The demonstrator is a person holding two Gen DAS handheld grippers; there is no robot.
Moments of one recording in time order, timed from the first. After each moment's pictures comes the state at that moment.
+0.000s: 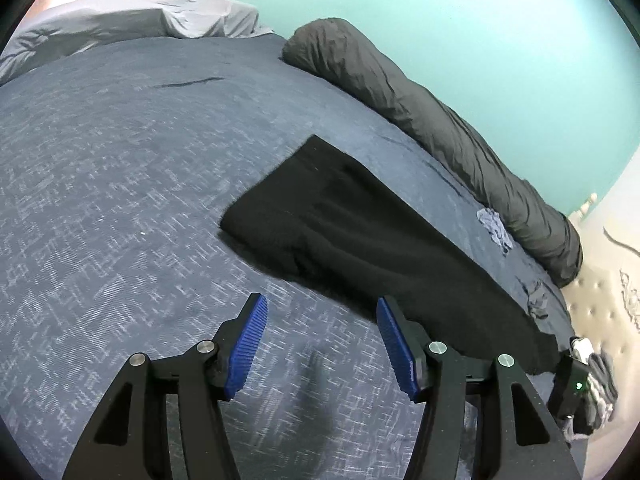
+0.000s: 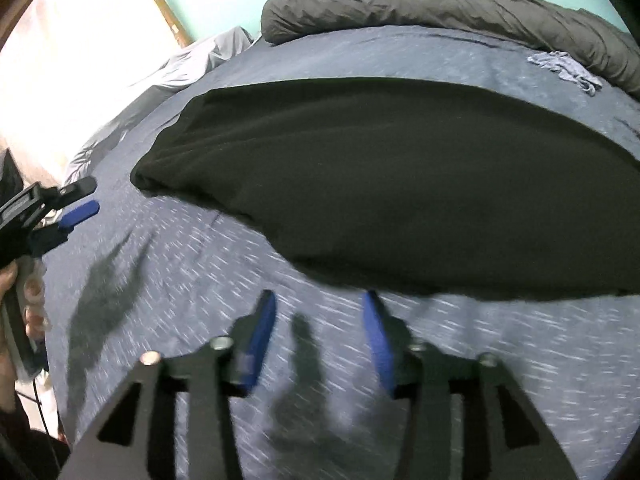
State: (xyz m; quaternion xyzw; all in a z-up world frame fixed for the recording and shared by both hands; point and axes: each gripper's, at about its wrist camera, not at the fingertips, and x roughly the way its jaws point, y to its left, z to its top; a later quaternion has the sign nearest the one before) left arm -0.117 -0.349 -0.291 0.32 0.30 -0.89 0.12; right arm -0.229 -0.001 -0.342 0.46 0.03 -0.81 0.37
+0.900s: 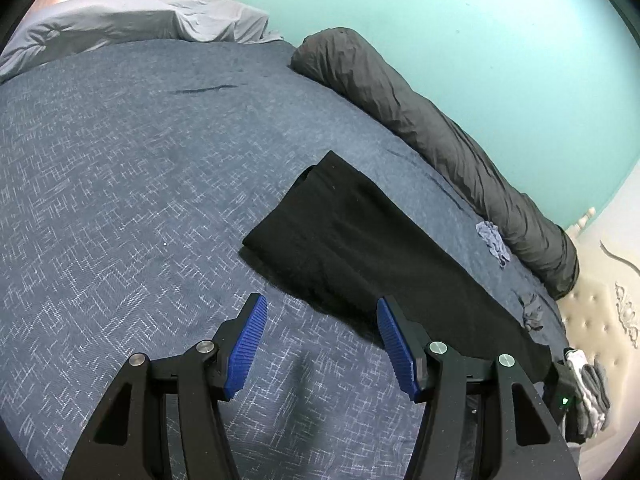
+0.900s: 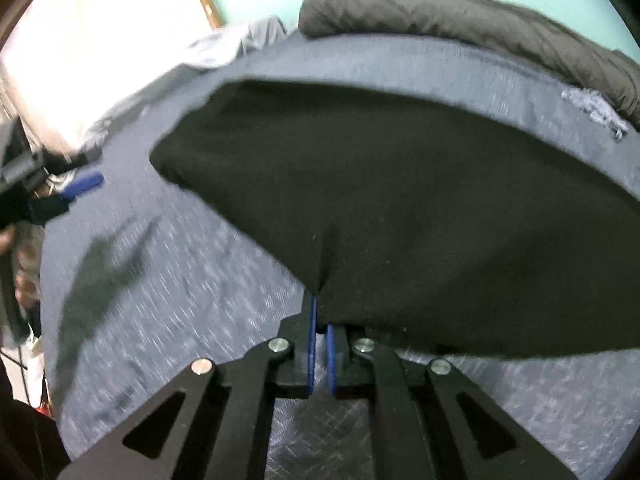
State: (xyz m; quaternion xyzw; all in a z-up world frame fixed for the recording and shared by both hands) left arm -0.104 -0.364 -0.284 0.31 0.31 -0.89 0.12; right arm -0.227 -0.022 -0.344 0.44 0.09 -0.80 0.40
